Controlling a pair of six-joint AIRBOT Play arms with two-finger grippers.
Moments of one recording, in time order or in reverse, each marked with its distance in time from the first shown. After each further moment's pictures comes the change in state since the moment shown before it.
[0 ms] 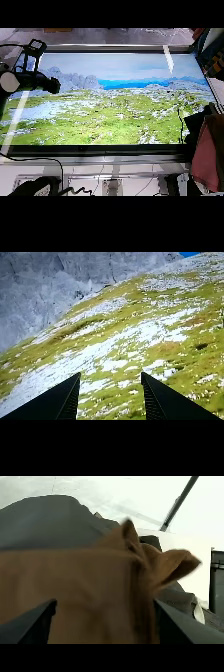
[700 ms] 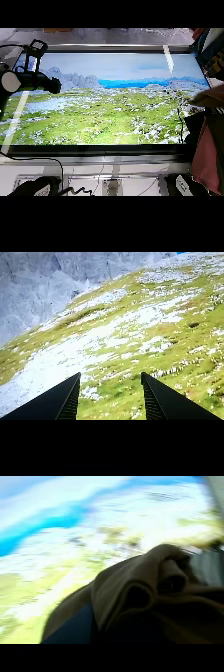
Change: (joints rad) left arm -0.001 -0.006 0.000 -0.009 0.002 0.000; right arm 0.650 -0.121 -0.001 0.193 -0.197 -0.199
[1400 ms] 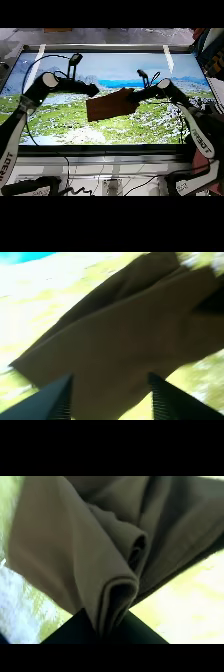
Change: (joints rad) left arm -0.094 -0.250 0.000 -0.426 0.100 0.116; right arm 0.662 -0.735 -0.082 0.757 -0.320 -0.547
